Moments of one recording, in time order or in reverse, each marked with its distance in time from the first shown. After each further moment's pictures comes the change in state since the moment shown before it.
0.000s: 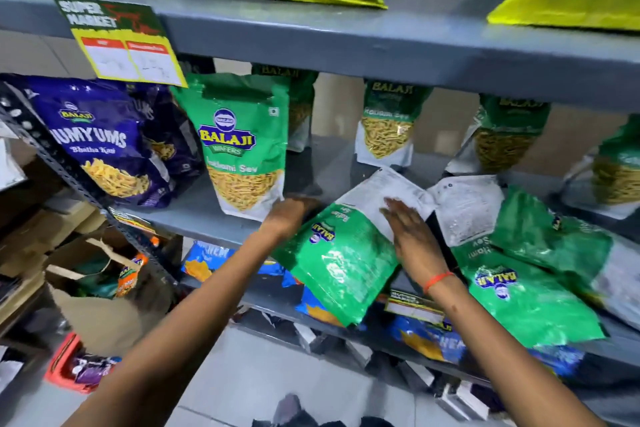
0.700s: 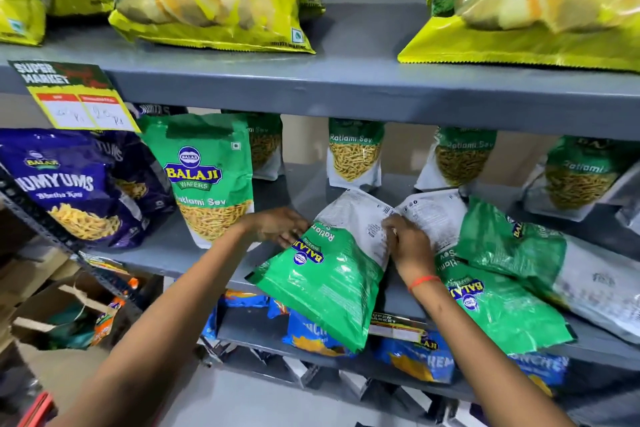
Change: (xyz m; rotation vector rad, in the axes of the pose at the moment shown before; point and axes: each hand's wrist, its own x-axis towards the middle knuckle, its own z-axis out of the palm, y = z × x) left_hand 0.032 0.031 -0.041 -0.791 -0.387 -0.282; right_hand 0.004 0.035 -0.018 0.323 0.263 0.392
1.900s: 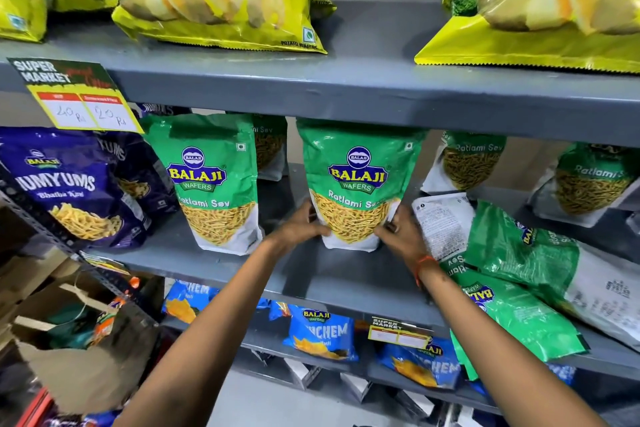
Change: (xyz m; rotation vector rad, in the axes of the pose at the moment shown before) left_hand 0.031 -0.005 0.037 -0.338 0.225 0.274; right_hand 0.037 0.008 0.024 0.433 -0.136 0.164
